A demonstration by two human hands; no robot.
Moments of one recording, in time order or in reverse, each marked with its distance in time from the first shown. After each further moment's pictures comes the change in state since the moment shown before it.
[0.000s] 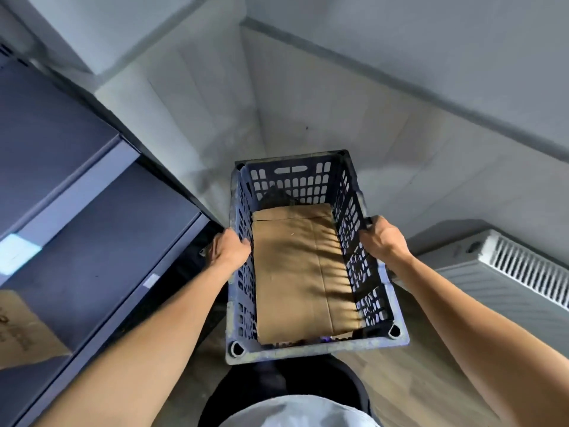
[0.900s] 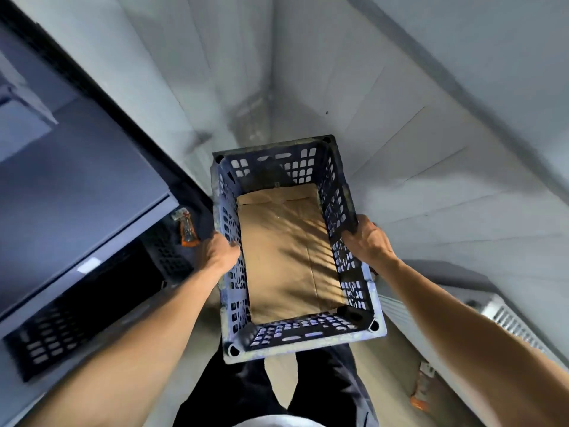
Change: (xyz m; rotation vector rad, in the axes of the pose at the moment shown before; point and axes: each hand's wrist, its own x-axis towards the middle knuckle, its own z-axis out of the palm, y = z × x) left_hand 0.072 0.007 0.082 -0.167 -0.156 -0.275; right_hand 0.126 -0.024 0.023 -0.160 -0.195 -0.117
